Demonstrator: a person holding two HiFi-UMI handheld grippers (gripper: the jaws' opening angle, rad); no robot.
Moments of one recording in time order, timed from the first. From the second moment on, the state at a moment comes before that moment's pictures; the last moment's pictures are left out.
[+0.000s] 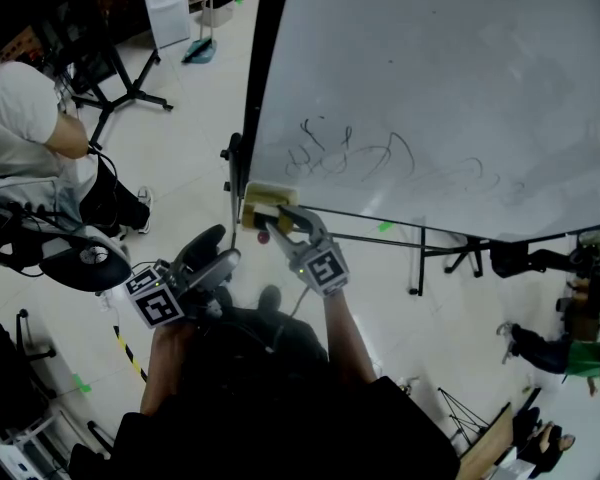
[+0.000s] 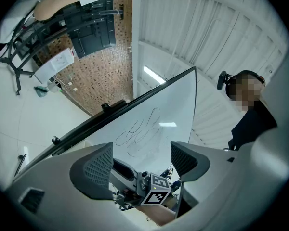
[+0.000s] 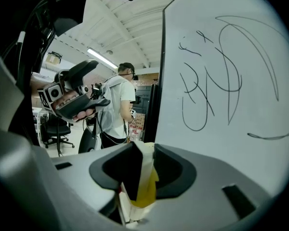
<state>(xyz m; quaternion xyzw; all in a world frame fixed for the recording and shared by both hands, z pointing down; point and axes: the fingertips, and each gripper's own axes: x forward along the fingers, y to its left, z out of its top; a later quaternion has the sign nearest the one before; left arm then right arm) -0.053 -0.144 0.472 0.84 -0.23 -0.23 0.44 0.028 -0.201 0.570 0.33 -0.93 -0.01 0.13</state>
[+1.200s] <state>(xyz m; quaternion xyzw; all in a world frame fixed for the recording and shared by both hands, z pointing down) -0.054 -0.143 0.474 0.83 -0.24 -0.23 0.44 0.027 -0.198 0.585 0.35 -0.93 -0.03 0.15</state>
